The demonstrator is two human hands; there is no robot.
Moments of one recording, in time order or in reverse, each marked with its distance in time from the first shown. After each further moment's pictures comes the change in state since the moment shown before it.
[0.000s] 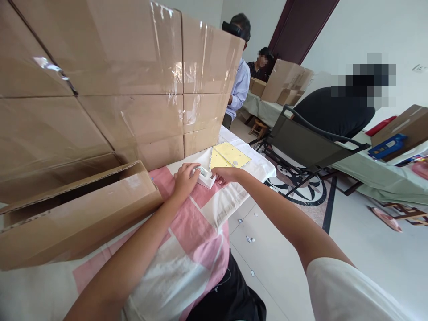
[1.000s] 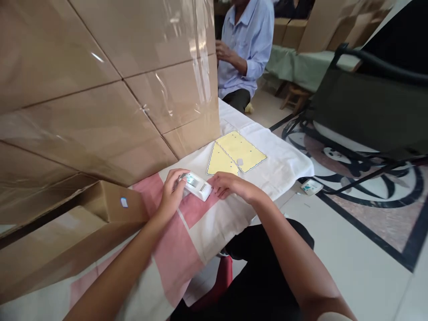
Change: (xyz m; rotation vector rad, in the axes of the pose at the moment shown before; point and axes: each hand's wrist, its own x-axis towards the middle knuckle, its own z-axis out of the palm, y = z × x) left_hand 0.004 -0.003 0.006 -0.130 0.020 0.062; right_hand 0.003 0.056 -0.030 0.298 -0.163 -0.432
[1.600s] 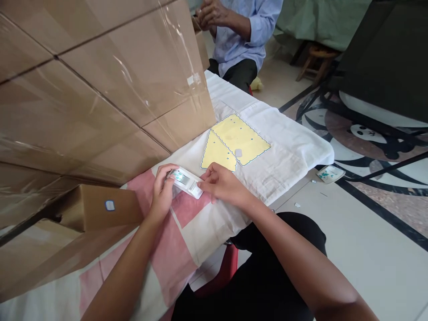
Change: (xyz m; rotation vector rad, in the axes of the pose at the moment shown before) left_hand 0.000 0.006 0.004 -0.001 0.012 -0.018; right_hand 0.008 0.018 0.014 0.077 0.105 -0.180
